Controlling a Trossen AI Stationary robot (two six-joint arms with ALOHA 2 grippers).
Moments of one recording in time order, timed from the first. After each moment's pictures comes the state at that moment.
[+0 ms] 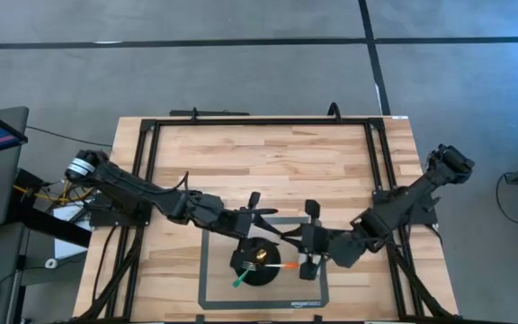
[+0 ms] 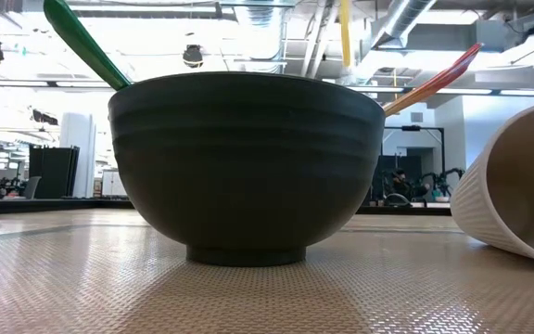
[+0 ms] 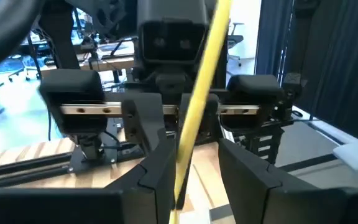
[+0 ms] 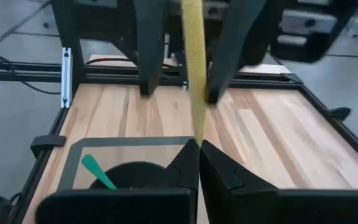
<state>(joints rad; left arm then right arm) -0.39 1.56 1.18 0.30 -0.10 0.10 0.64 1.48 1.19 -0.18 0.74 0.21</state>
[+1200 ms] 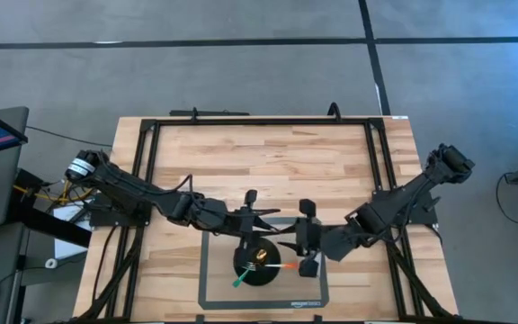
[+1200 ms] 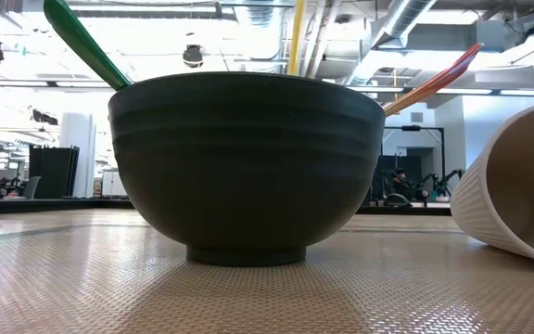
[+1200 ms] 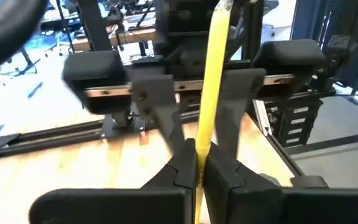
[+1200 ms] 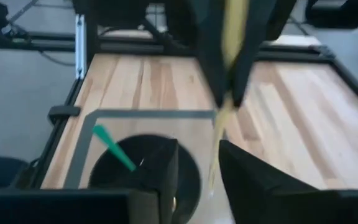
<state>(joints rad) -0.39 1.57 1.17 0.19 -0.24 0.11 0.58 1.48 1.19 -0.27 0.57 0.25</state>
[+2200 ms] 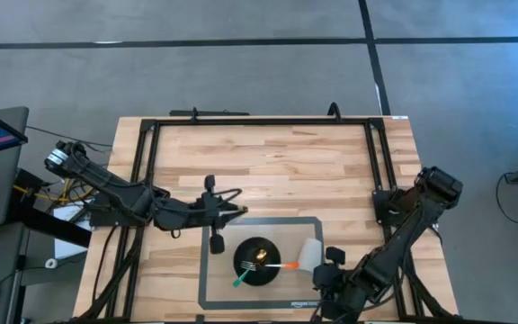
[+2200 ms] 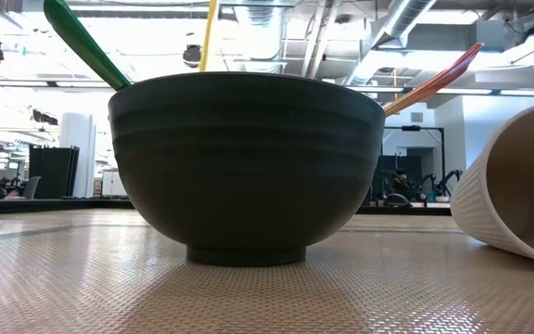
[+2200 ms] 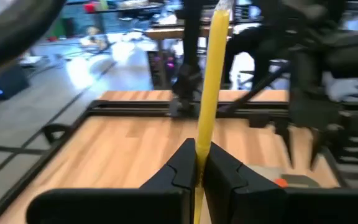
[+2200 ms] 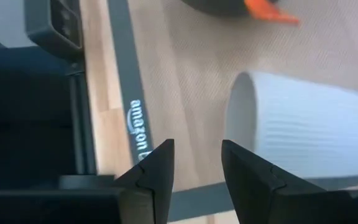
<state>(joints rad) -0.52 1.30 1.09 -0.04 -0.66 -0.03 0.90 1.73 1.20 -0.64 0.42 1.03</state>
